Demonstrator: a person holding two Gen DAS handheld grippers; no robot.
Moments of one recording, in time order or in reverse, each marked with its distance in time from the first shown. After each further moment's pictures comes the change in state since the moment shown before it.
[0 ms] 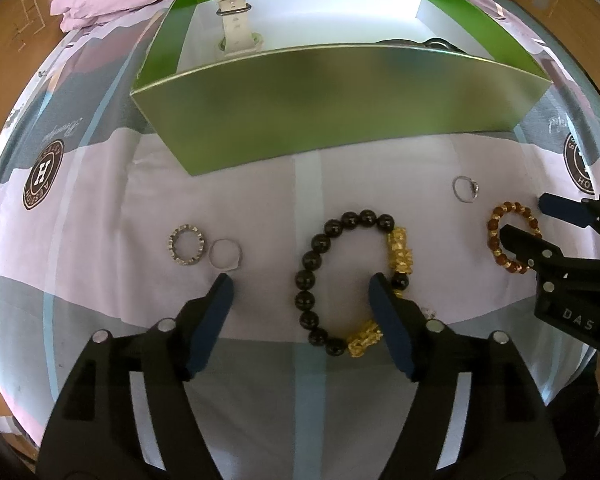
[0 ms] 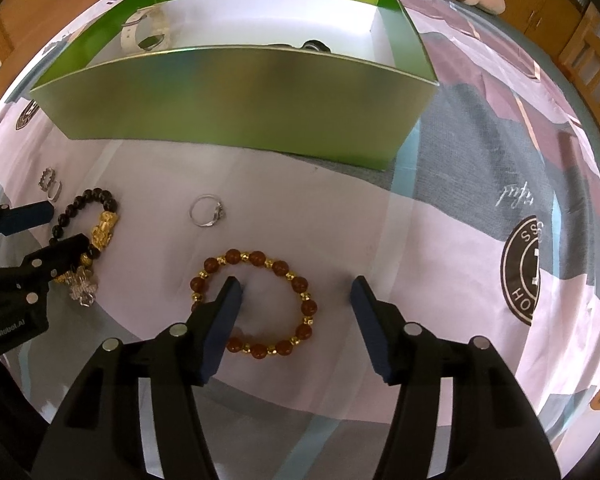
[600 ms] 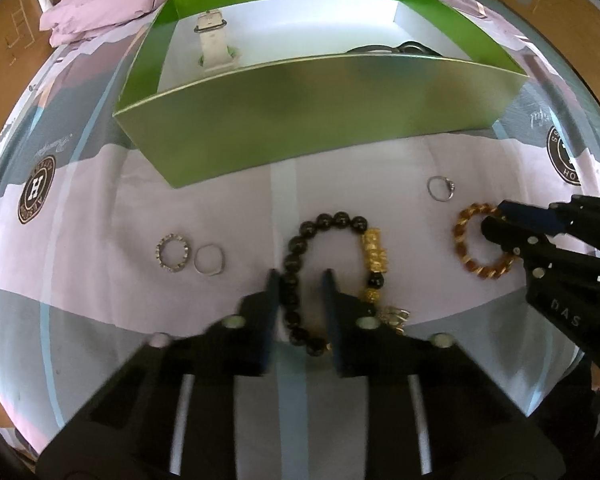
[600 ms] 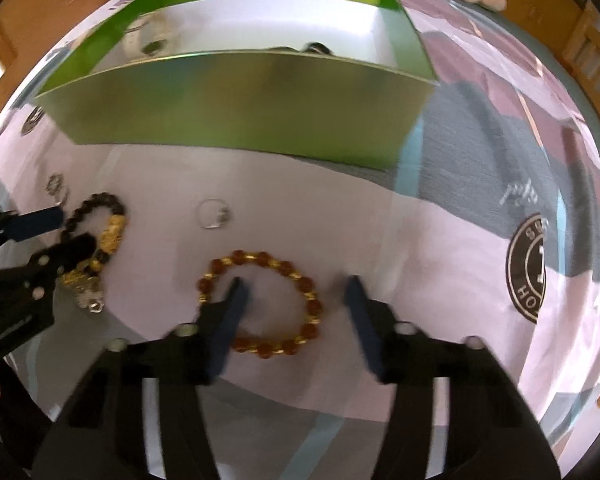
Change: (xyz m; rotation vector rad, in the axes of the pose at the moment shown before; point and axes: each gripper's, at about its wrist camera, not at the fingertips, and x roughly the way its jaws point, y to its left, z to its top) left arm -0.007 -0.011 -0.003 0.043 -0.036 -0.022; right arm -0.001 -0.002 -0.002 -0.019 -0.020 0.049
